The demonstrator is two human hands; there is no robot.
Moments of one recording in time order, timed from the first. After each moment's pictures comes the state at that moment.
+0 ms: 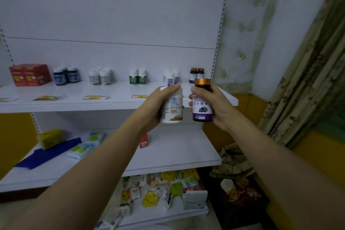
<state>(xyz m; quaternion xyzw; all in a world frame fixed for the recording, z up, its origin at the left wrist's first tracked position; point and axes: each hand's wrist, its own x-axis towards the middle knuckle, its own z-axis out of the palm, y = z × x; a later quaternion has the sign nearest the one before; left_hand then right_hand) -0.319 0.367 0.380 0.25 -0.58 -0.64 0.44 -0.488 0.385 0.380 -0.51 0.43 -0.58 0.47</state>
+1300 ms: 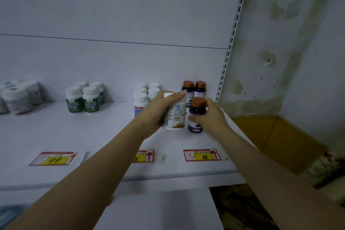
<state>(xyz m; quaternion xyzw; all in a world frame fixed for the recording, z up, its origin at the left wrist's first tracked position) -0.515 -0.015 0.363 0.32 -0.57 -0.61 0.46 -0.679 -0.029 0.323 -0.56 0.64 -0.47 0.23</state>
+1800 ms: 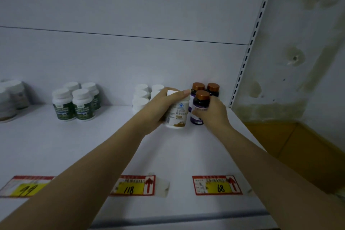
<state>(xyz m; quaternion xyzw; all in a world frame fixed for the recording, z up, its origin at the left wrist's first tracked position) -0.516 -0.103 0.355 0.34 -0.59 -0.60 0.43 -0.684 -0.136 0.307 -0.57 0.69 -0.42 0.15</state>
